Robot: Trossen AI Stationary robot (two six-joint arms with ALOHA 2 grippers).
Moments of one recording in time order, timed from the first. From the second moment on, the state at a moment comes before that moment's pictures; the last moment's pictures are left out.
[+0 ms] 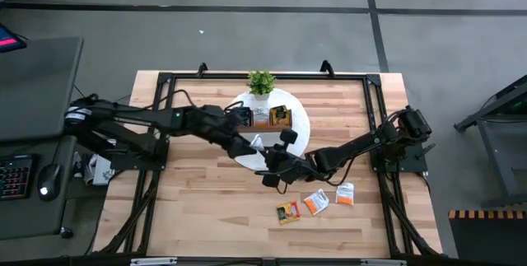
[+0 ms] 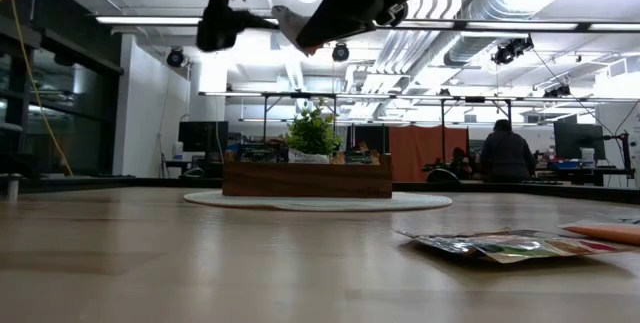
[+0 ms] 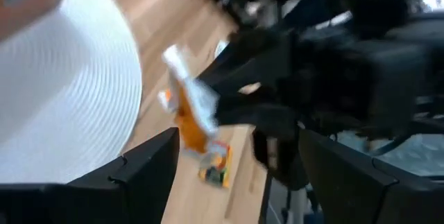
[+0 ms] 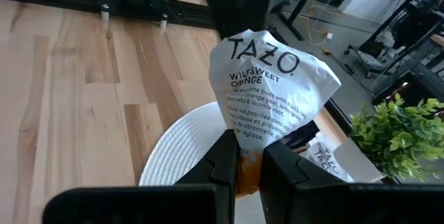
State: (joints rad) left arm -0.01 1.23 0.91 -0.11 0.18 -0.89; right arm 0.32 1.77 1.16 0.08 0.79 0.04
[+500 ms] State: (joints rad) left arm -0.01 1.29 0.91 -0.12 0.15 -0.95; right arm 0.32 1.77 1.16 0.08 0.75 0.01
